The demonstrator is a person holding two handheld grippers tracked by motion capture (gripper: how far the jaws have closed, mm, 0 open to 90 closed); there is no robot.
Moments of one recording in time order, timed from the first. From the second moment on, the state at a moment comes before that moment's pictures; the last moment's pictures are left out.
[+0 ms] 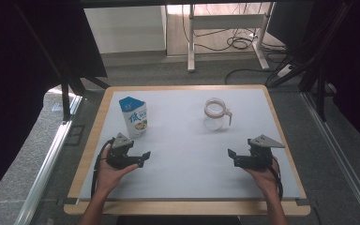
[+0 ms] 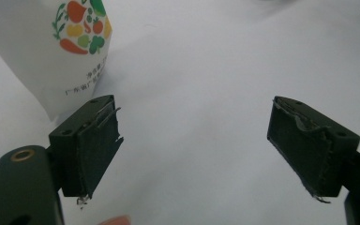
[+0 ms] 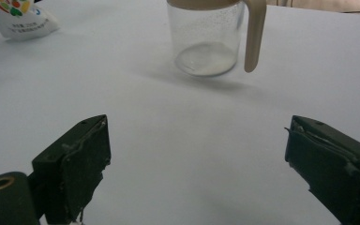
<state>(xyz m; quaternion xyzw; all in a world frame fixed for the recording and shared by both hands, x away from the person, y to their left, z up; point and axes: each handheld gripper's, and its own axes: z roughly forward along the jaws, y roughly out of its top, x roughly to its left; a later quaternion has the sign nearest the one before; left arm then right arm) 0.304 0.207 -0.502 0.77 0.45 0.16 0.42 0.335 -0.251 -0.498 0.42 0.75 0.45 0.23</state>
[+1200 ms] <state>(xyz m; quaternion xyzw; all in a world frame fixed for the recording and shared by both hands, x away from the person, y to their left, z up) 0.303 0.215 -0.500 0.78 0.45 0.16 0.41 0.338 -0.242 -0.464 0.41 0.75 0.46 0.23</state>
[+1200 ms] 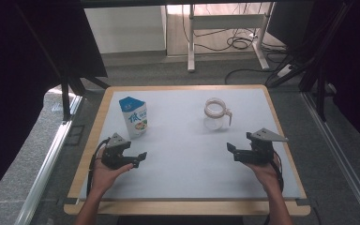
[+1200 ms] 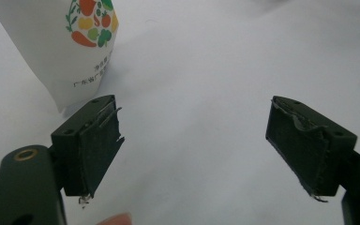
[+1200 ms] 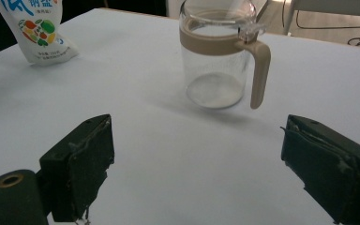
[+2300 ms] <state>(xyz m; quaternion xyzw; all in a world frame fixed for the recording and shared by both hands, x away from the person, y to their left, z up) 0.304 0.214 -0.502 0.78 0.44 0.15 0.41 0.452 -0.196 -0.407 0.41 0.77 0.44 0.22</state>
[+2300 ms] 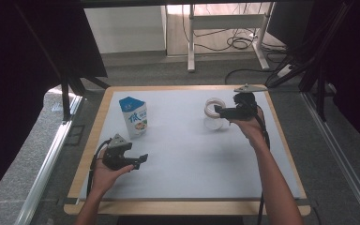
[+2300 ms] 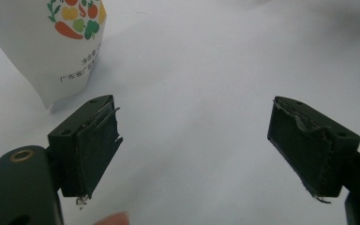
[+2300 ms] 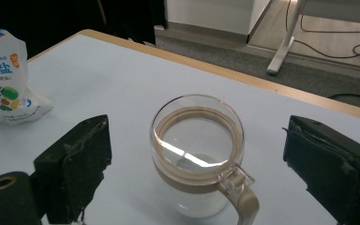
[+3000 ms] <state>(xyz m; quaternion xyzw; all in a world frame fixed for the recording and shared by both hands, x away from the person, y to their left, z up) 0.303 0.215 -0.502 0.78 0.44 0.15 0.41 0.491 -0.172 -0.422 0.42 0.78 0.42 0.19</state>
